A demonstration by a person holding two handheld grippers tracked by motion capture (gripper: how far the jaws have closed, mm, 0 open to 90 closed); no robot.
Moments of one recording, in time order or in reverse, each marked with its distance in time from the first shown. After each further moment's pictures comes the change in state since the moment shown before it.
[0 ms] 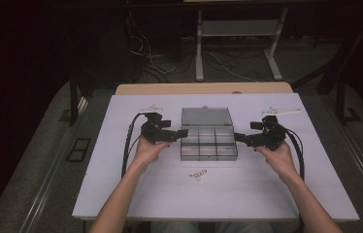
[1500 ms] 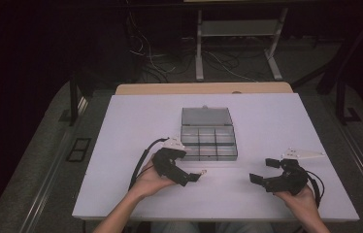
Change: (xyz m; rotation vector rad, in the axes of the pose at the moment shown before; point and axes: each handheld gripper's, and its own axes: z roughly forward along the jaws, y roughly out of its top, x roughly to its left) left arm -0.085 -0.048 0.001 0.299 -0.117 0.306; right arm 0.035 -0.093 -0.061 0.041 0.007 0.023
